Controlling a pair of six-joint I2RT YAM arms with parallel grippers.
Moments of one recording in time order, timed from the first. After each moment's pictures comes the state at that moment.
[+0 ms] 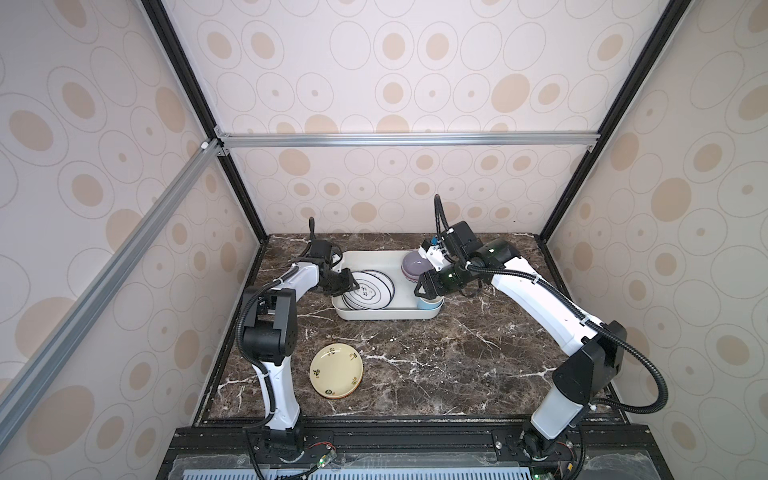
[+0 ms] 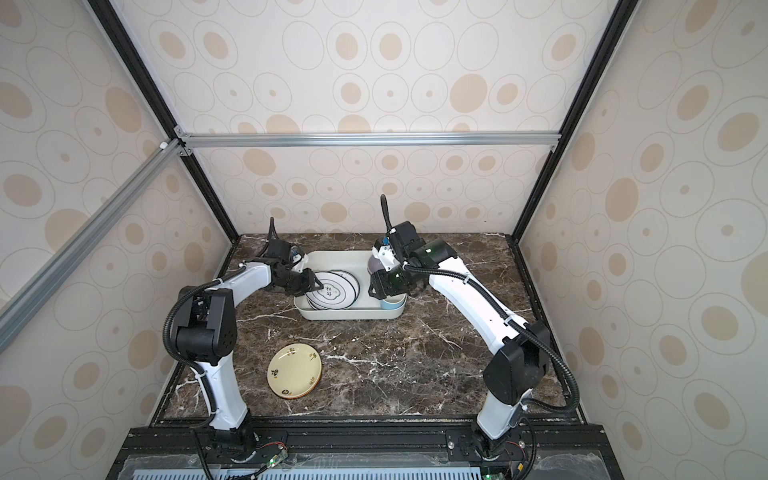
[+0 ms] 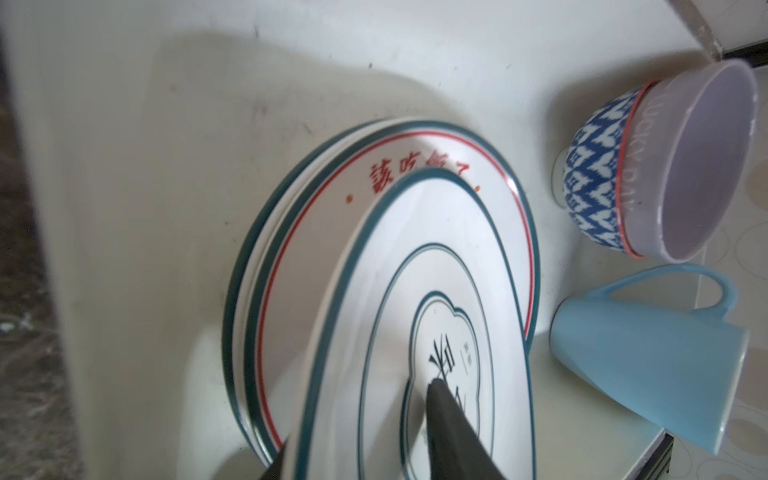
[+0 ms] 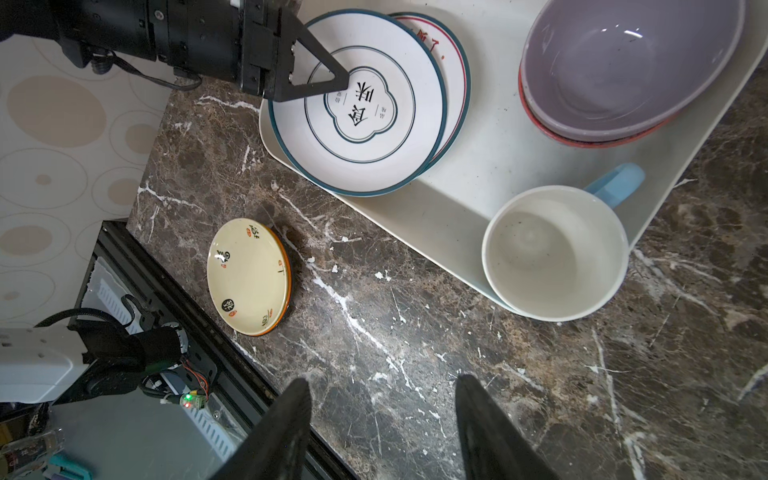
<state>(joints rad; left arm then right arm) -0.11 1.97 1.40 -0.57 0.46 -0.30 0.57 1.70 1.72 -1.06 -0.31 0.21</state>
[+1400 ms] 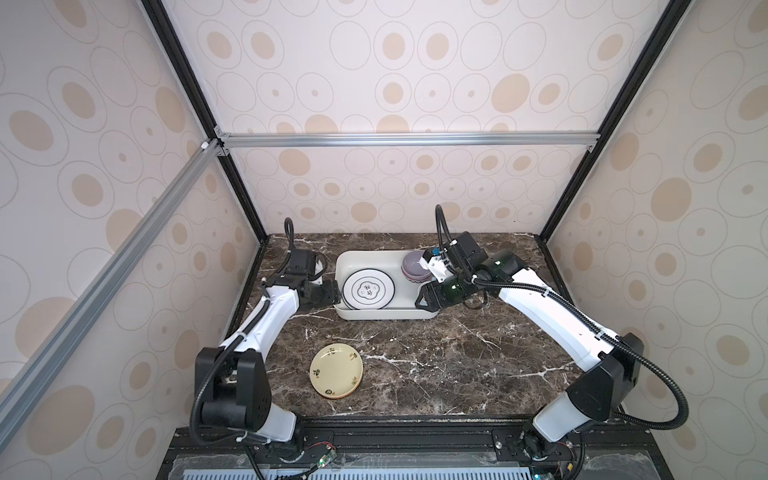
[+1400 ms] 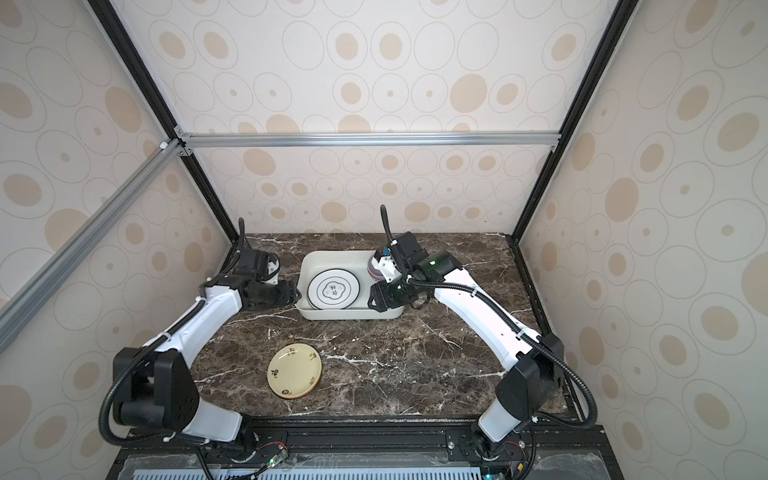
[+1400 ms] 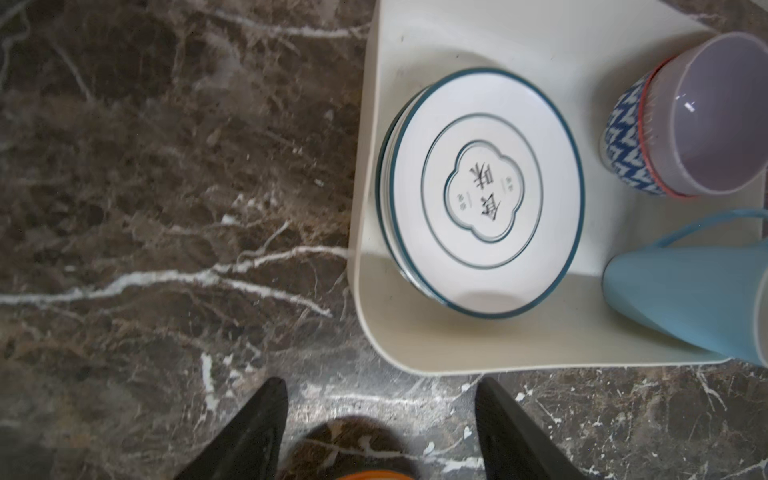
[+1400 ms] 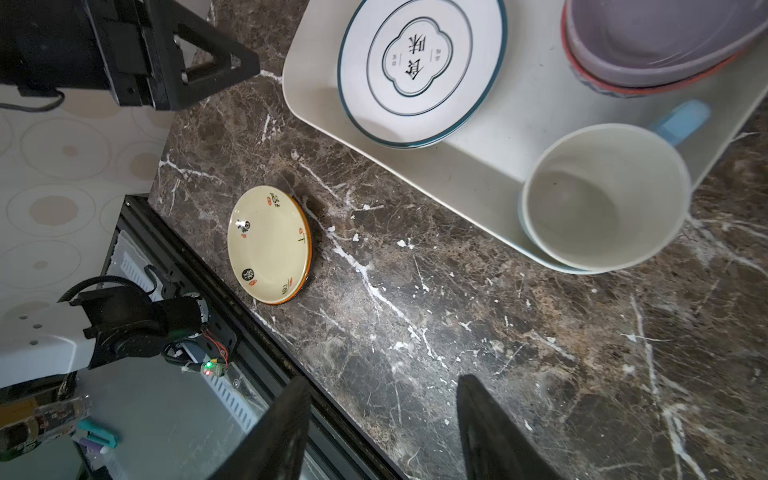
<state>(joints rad) -0.09 1.43 1.07 -0.71 0.15 -0.32 0.63 1.60 1.61 -1.04 -0.34 0.24</state>
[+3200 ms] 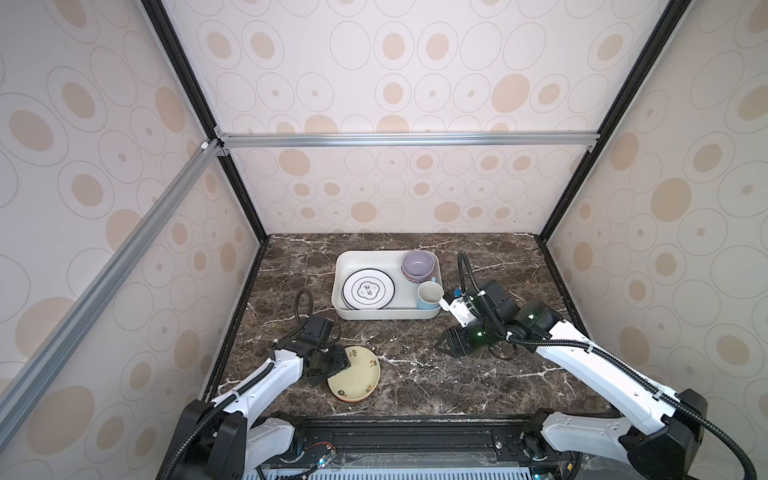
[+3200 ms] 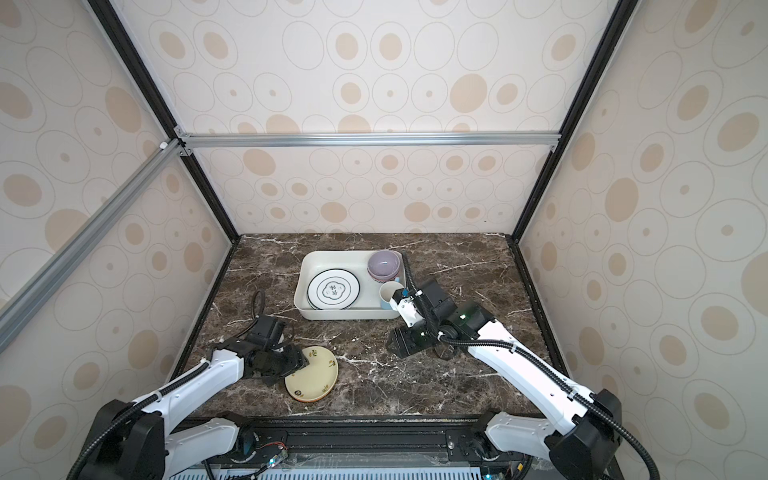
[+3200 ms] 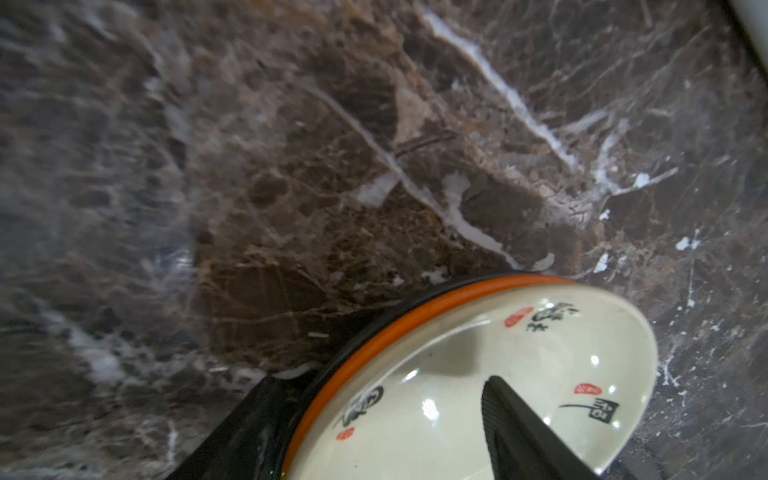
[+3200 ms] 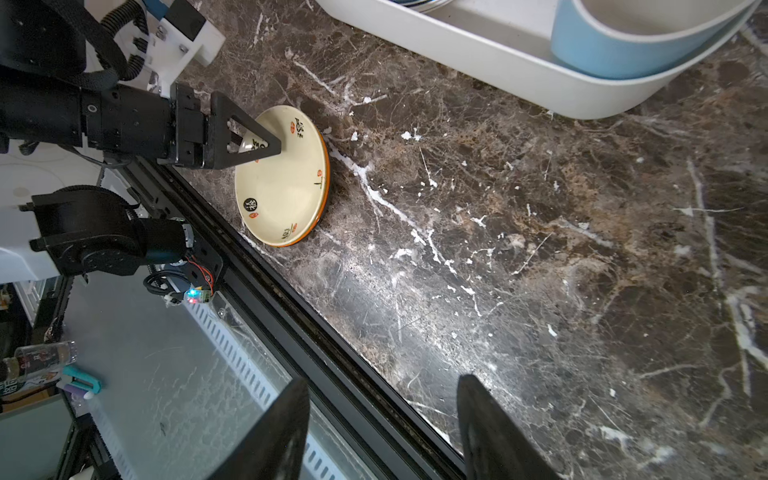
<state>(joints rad) -0.34 1.17 0.53 -0.64 0.17 -0.79 0.68 1.18 1.10 -0.94 -0.32 0.29</state>
